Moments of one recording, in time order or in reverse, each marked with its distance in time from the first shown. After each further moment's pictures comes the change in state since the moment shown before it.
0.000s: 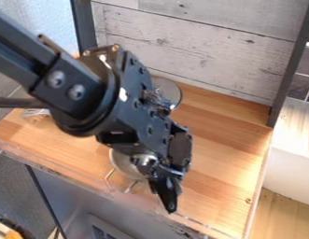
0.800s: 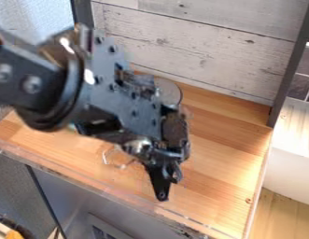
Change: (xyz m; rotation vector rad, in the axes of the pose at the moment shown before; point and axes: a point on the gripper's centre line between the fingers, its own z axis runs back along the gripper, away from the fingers) arm 0.012 0.016 0.028 0.062 -0.063 -0.185
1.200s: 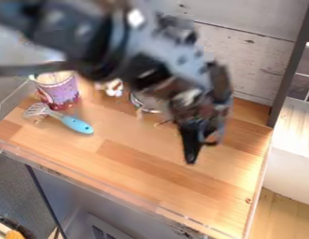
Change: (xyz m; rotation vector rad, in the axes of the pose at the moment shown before) arm 0.051 0.031 0.002 0.029 -0.051 -0.245
